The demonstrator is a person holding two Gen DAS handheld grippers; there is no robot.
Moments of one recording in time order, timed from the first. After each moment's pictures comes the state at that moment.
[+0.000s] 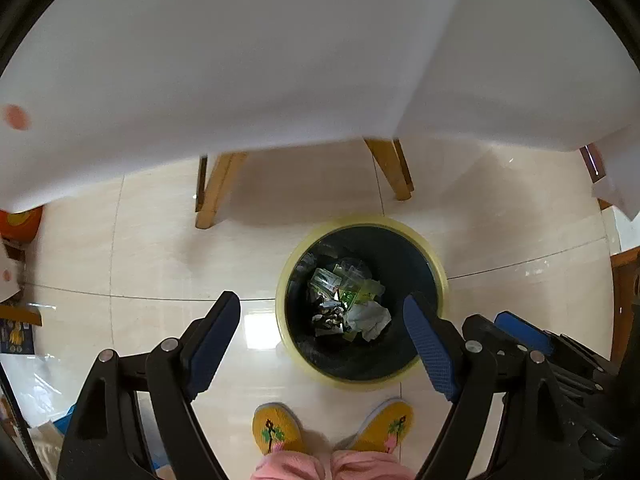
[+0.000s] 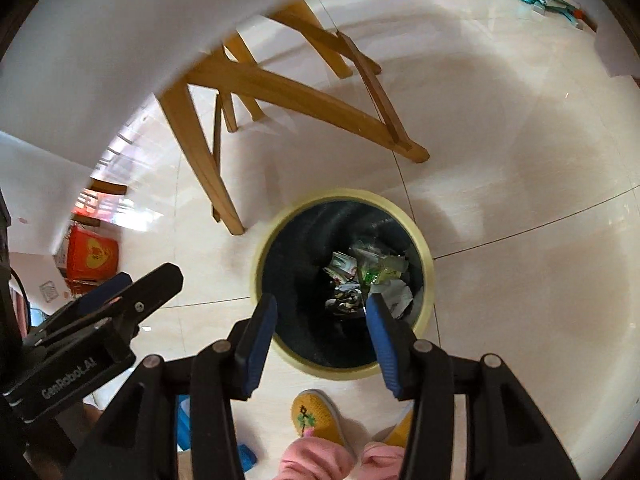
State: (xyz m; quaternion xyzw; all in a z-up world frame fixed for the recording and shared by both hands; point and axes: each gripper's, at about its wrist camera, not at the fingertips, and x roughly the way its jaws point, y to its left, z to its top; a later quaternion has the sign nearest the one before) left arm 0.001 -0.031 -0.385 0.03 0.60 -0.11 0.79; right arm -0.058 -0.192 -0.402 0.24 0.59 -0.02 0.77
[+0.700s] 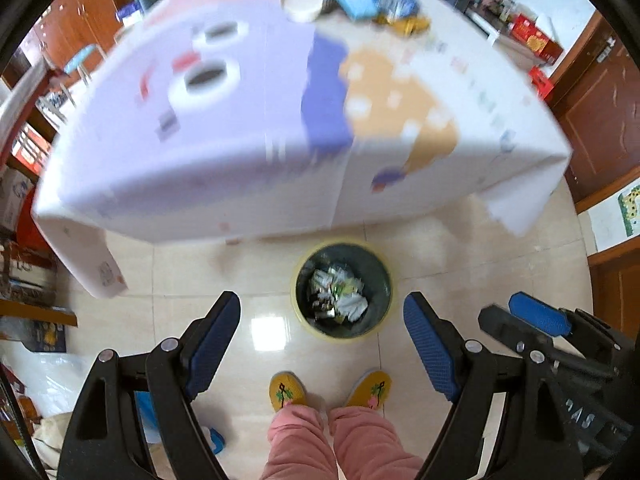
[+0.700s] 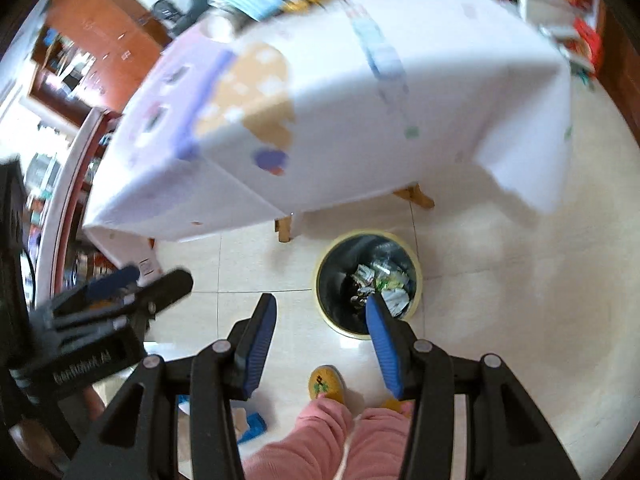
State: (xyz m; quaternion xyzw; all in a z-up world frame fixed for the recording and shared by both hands) left arm -0.031 -0.014 -0.152 0.04 0.58 -0.12 0.80; right arm -0.085 -0.177 -0.162 0.17 0.57 0.03 0.81
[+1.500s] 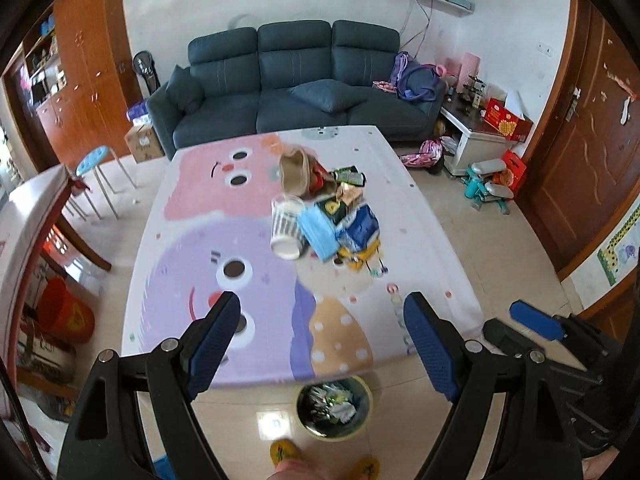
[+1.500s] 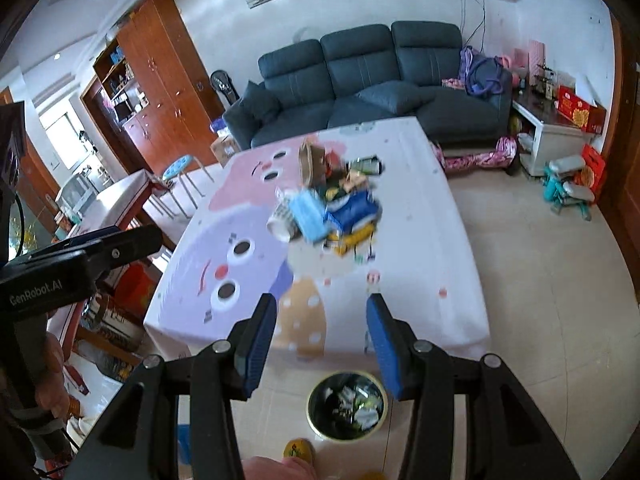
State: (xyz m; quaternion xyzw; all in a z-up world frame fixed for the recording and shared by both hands) left arm 0.046 -0.057 0.088 0.05 0.43 -0.14 0.89; right arm -0.022 -0.233 0.040 0.12 0.40 0.04 0.91
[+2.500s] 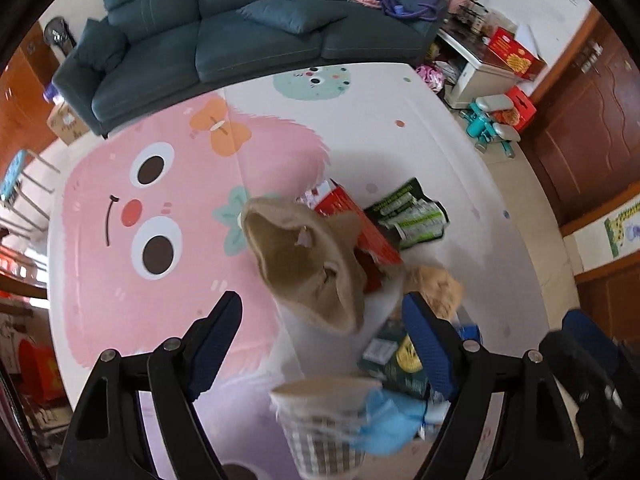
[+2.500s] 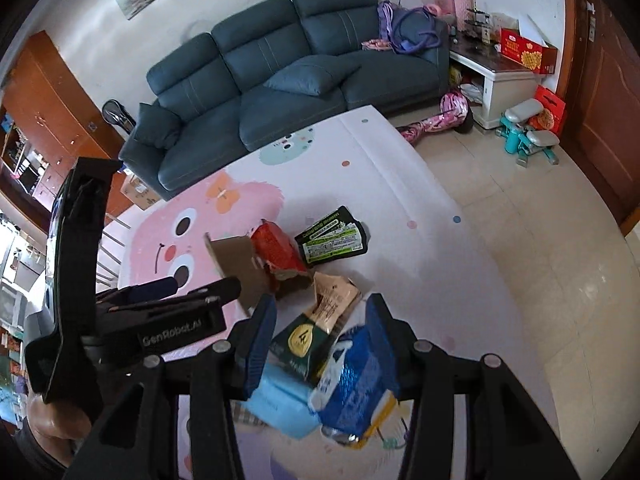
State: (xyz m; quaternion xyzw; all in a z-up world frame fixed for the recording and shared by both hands) left arm 0.422 -0.117 -0.080 0.08 0.58 -0.20 0.79; right arm 0.270 -0.243 -0.031 0.20 0.46 -0.12 0.85
